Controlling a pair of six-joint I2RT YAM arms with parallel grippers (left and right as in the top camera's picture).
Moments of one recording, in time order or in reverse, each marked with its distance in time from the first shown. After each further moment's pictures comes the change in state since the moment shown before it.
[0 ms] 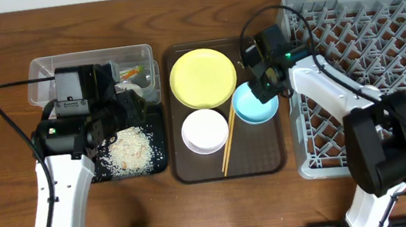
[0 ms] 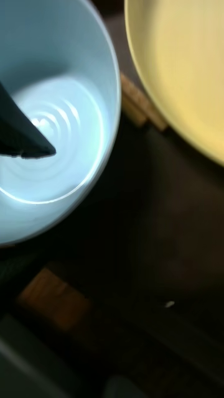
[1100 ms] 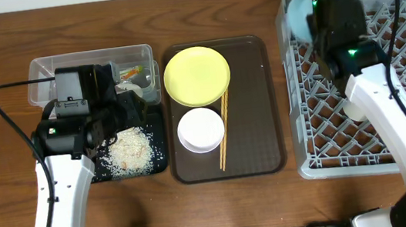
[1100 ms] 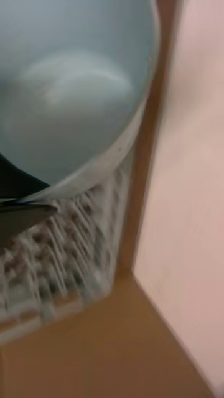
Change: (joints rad) left arm 0.000 0.000 0.000 -0.008 0.000 0.000; right arm -0.148 -0.364 0.002 0.380 0.715 -0.015
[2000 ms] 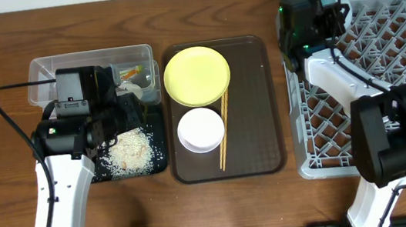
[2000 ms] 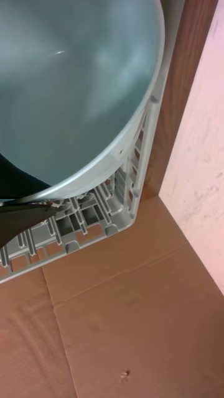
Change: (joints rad) left arm 0.000 0.000 0.000 -0.028 -0.003 0.000; right arm 0.039 0.392 0.000 0.392 0.478 -0.206
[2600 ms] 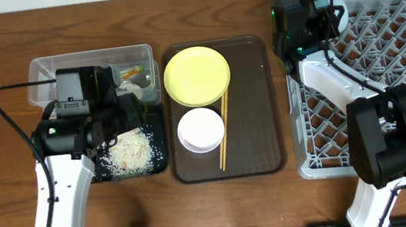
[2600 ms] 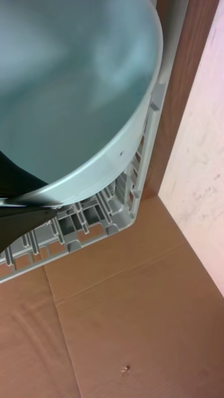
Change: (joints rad) left arm 0.000 0.000 0.000 -0.002 0.000 0.000; right arm 0.027 0.000 0.000 -0.017 0.021 0.020
